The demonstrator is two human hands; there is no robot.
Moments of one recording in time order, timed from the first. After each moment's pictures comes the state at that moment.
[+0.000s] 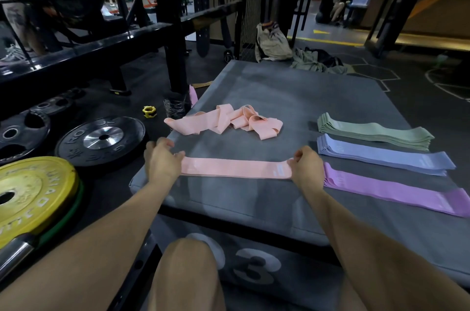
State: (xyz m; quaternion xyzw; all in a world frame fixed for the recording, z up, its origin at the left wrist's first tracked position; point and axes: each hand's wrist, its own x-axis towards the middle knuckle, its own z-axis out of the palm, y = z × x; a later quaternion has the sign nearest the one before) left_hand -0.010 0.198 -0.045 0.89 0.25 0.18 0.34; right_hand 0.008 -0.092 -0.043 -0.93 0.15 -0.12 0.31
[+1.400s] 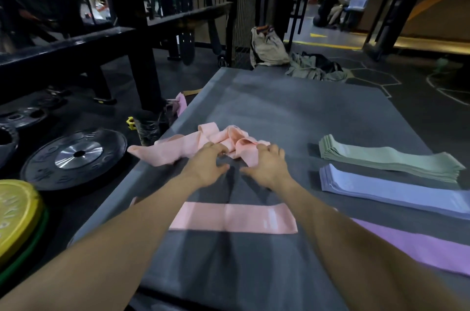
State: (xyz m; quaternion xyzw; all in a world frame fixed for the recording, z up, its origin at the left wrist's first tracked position) left_hand 0.115 0.108 -0.040 0.95 -0.08 0.03 0.31; right_hand 0.130 -0.059 -0.048 -0.98 -0.03 0.01 0.19
